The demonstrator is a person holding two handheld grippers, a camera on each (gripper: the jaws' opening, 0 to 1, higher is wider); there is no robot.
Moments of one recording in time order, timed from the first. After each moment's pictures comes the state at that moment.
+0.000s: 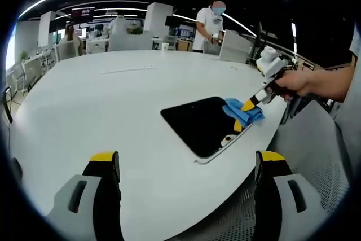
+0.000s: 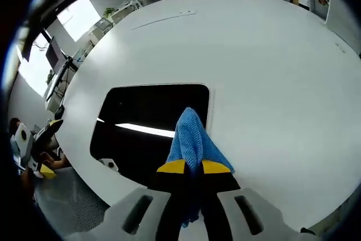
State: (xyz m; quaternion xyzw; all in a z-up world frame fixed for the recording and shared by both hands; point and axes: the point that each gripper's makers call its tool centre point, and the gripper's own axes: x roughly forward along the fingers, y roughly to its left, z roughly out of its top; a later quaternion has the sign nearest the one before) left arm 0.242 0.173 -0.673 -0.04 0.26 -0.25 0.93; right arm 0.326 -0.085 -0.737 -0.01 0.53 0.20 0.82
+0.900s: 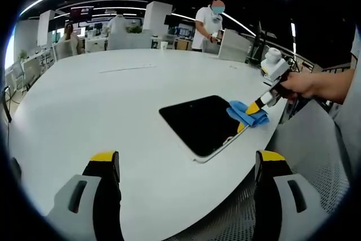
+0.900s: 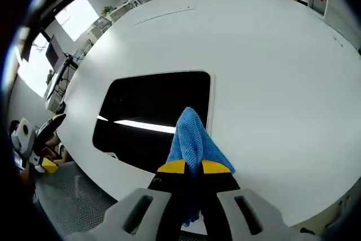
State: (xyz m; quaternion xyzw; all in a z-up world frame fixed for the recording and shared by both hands) left arm 0.240 0.171 -0.674 -0.04 0.26 -0.26 0.93; right arm 0.307 -0.088 -0.738 0.00 0.54 0.20 0.81
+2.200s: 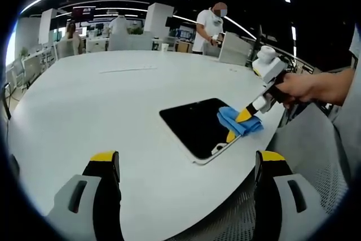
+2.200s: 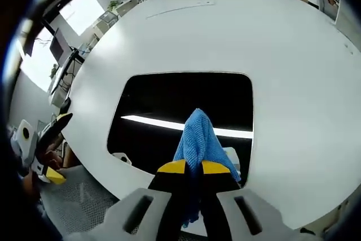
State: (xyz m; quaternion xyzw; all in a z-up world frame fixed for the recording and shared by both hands) left arm 0.242 0.171 -0.672 -0.05 0.25 -0.26 0.93; right arm 0.303 -0.029 -0.738 -0.01 0.56 0.22 0.80
